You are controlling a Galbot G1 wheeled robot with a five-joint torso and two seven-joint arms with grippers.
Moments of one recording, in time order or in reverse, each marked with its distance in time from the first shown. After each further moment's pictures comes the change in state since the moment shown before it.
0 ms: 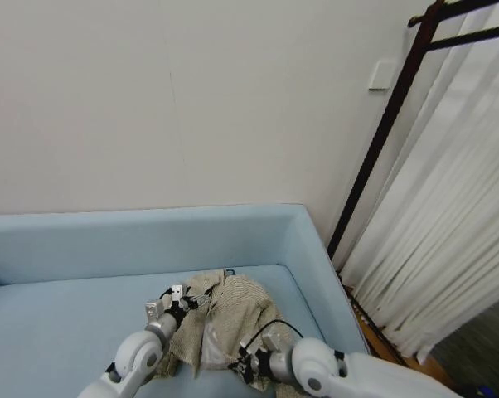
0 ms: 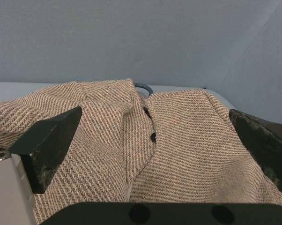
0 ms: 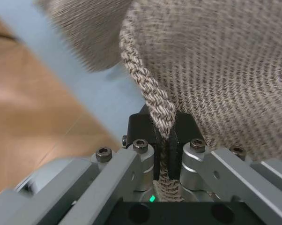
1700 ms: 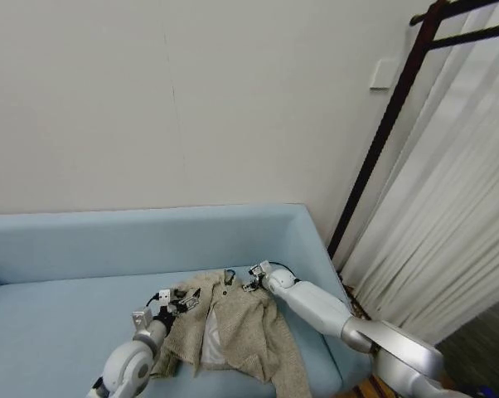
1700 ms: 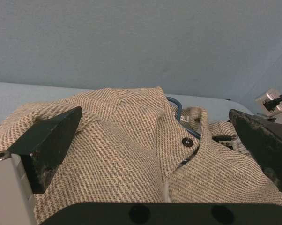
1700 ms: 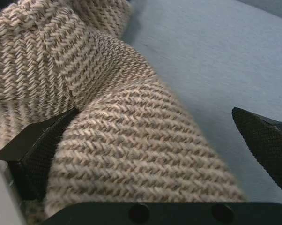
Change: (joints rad) left arm 0.091 -0.042 -0.098 -0.022 0.058 -0.032 -0.009; right arm 0.335 0.377 0.096 -0.941 -0.279 0.066 -0.326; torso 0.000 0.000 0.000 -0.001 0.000
